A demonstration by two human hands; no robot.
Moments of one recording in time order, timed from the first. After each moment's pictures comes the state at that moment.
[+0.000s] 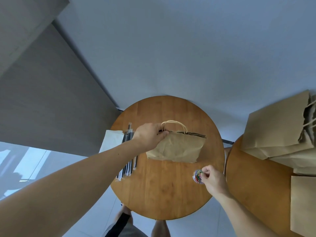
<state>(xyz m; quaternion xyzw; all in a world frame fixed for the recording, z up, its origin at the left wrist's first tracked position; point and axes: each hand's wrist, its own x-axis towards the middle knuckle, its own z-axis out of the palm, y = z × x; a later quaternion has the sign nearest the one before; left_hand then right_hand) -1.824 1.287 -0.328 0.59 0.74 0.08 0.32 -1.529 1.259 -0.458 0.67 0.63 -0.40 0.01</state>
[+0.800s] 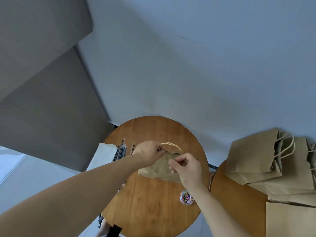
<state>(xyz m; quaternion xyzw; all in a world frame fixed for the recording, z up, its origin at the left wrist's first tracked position) -1.821 1.289 -0.325 0.61 0.73 0.07 0.30 -1.634 1.290 -0.324 0.55 0.55 -0.56 -0.28</state>
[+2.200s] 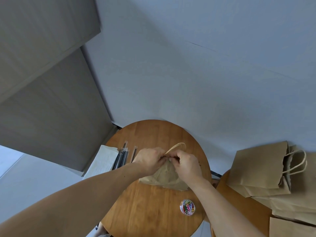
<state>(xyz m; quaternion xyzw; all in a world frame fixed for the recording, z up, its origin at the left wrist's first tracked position) -1.827 1.287 -0.335 0.65 0.69 0.14 0.27 -1.658 1.345 -0.332 0.46 0.83 -0.31 -0.12</state>
